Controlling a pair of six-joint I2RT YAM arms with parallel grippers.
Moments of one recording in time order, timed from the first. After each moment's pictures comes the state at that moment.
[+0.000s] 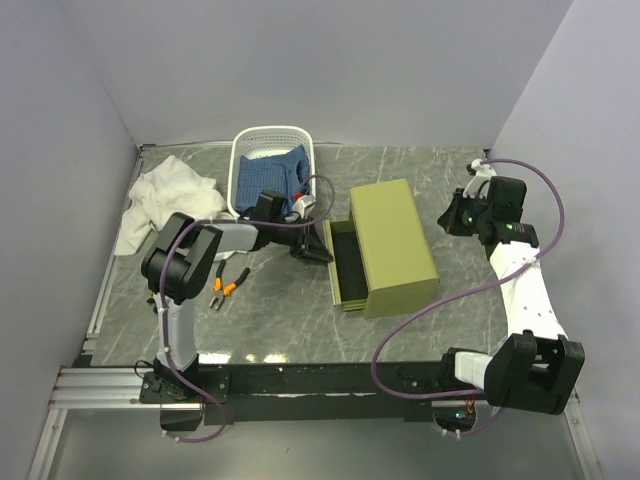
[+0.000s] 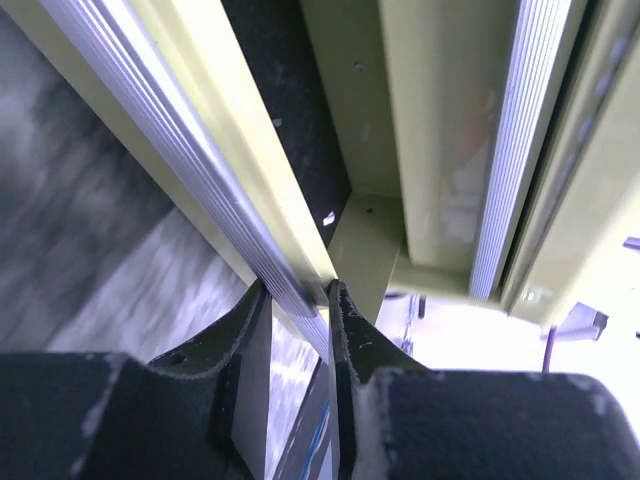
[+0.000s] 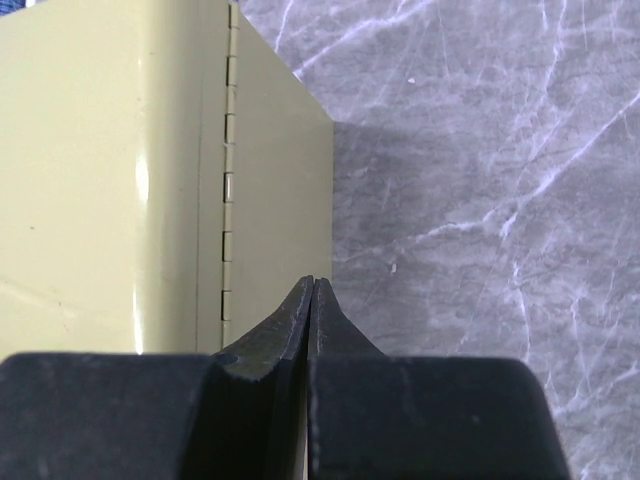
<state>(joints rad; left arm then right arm) -0.47 2.01 1.11 0.20 1.00 -0.72 -0.16 1.19 1.01 -0.50 -0.39 0.02</state>
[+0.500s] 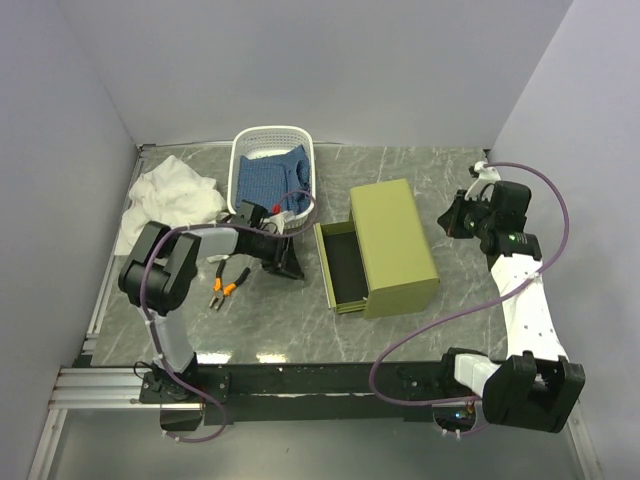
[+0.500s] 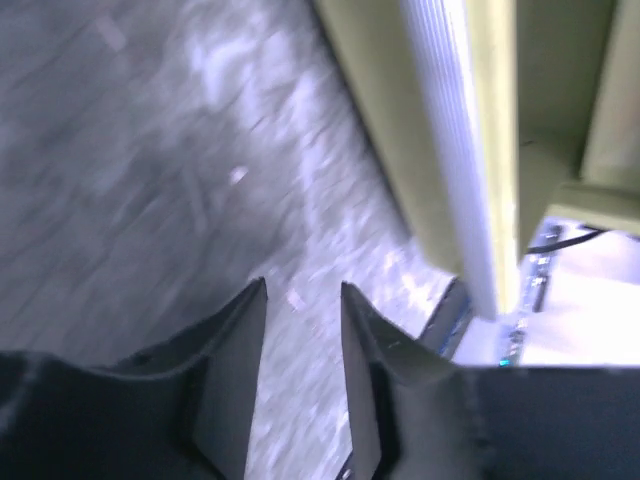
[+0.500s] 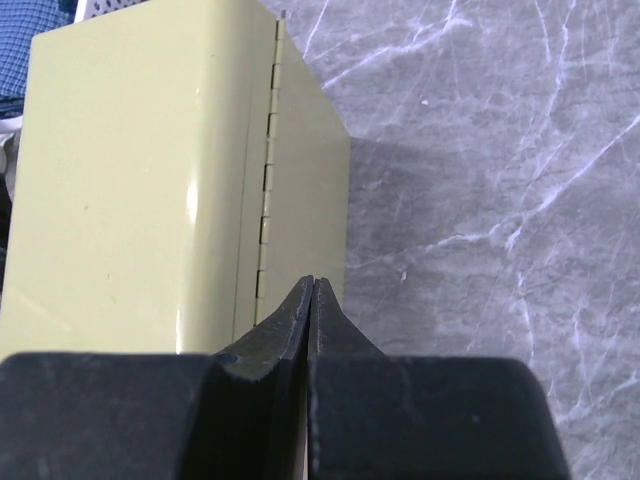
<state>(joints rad) -0.38 1.87 0.99 -0.18 0.85 -0.30 -0.16 1.10 0.97 -0.47 -0.42 0.03</state>
